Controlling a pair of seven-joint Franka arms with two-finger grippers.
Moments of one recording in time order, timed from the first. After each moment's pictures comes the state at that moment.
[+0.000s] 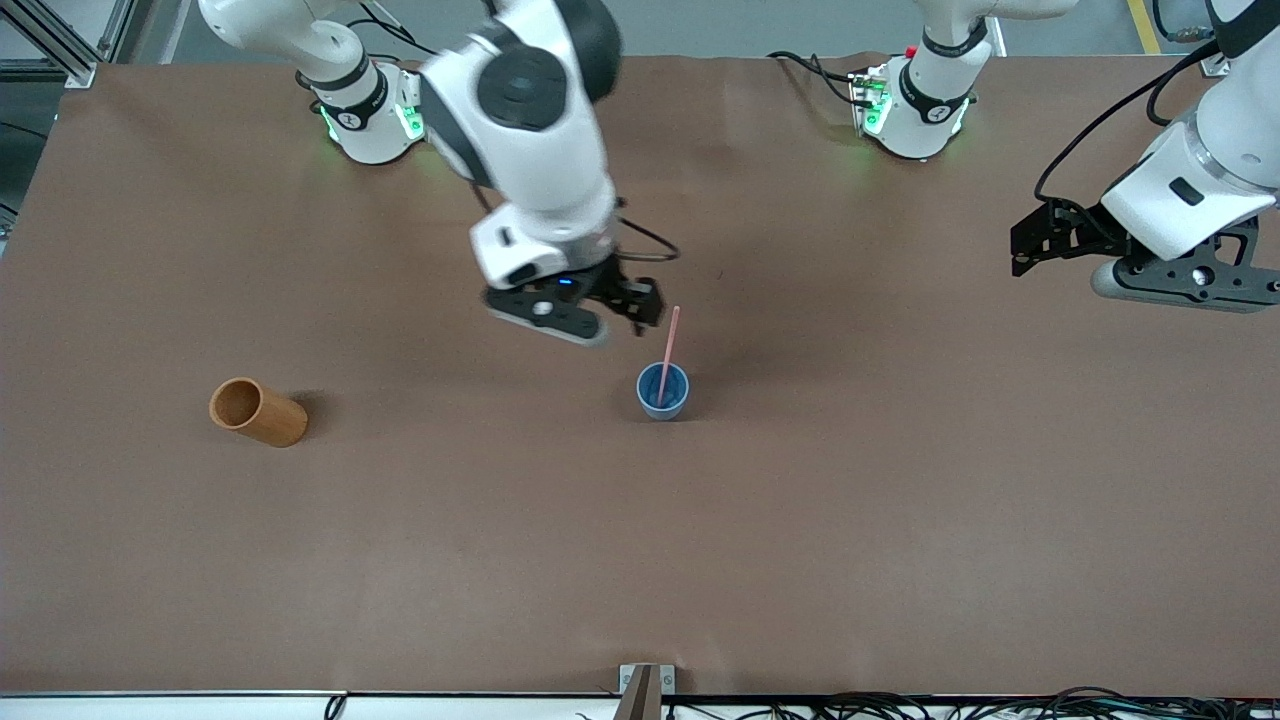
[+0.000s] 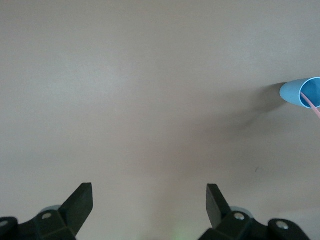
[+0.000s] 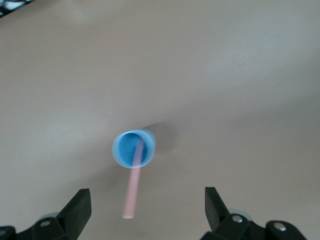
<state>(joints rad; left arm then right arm) -0.16 0.09 -0.04 -1.43 0.00 1.49 -0.03 0.66 0.46 -0.02 -1.15 0.03 1.69 0.97</state>
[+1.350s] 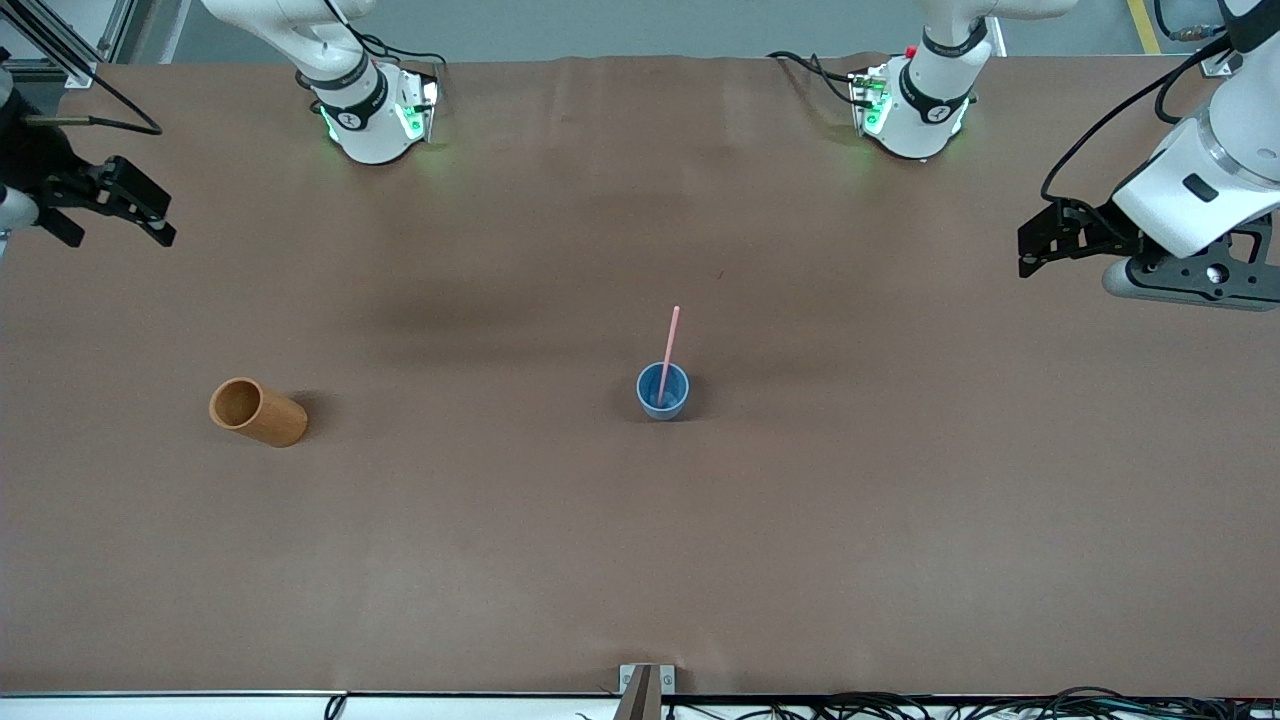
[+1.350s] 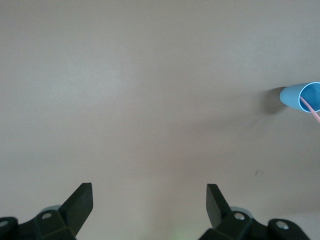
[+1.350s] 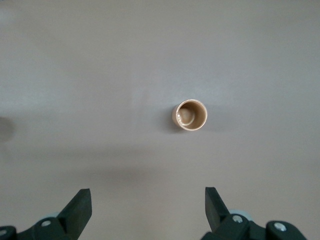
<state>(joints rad) -0.16 0.09 -0.03 -1.42 0.00 1.49 -0.04 0.03 -0.19 -0.02 -1.75 -0.02 1.68 0.01</state>
